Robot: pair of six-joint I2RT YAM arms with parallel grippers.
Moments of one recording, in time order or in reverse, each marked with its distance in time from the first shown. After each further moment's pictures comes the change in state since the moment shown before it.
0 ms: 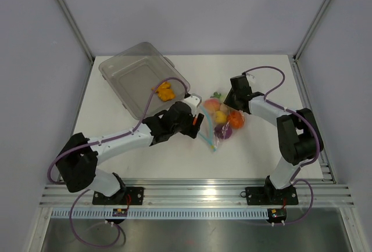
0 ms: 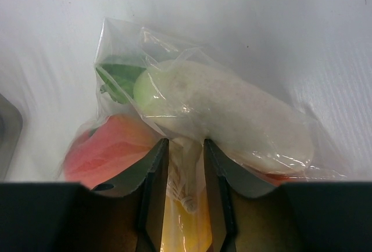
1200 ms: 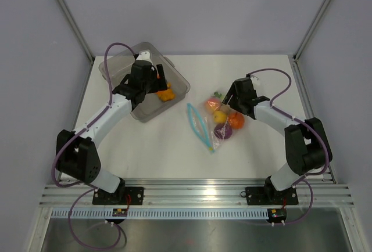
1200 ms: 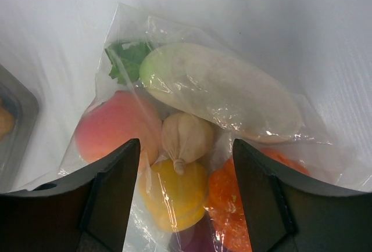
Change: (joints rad) left arm 0.511 0.034 0.286 -0.124 0.013 -0.166; right arm -0.002 -0.117 -0.078 0.002 -0.010 0.017
